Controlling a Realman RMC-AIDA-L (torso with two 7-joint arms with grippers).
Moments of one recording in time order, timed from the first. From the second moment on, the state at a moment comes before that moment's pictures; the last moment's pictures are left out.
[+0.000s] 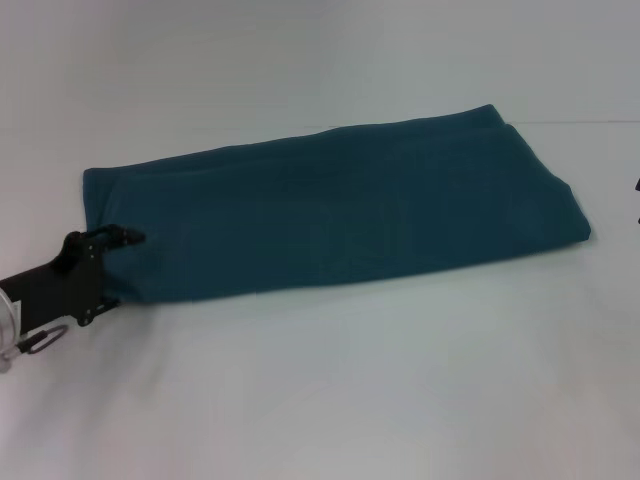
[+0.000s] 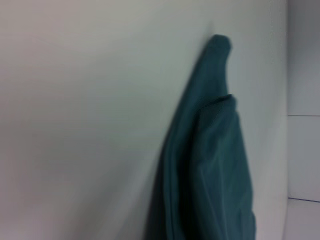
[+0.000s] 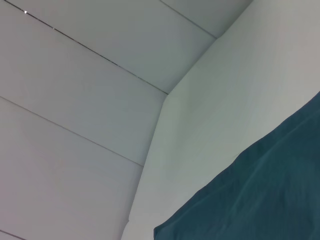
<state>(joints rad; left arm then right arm) -0.48 -2.13 0.45 0.59 2.05 1.10 -2.75 0.41 1.88 -0.48 -0.60 -1.87 -1.61 2.23</state>
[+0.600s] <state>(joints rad) -0.47 -2.11 0.46 0.59 2.04 1.13 -2.69 0.41 1.87 -0.48 -0.58 -1.87 -1.60 2.23</state>
